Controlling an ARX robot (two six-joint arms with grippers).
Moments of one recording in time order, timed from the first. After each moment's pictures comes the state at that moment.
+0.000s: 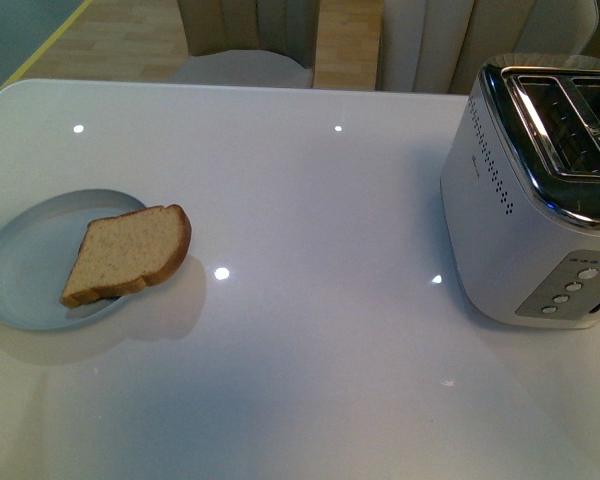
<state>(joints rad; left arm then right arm) 0.34 1.95 0.78 0.50 0.39 -0.23 0.00 0.01 0.02 0.00 0.00 0.01</state>
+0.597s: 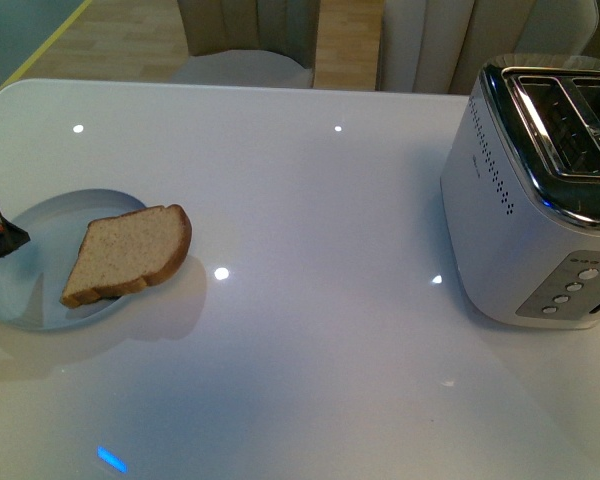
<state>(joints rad) 0.34 2.36 0.98 0.50 0.31 -0.11 0.00 0.01 0.02 0.00 0.00 0.01</state>
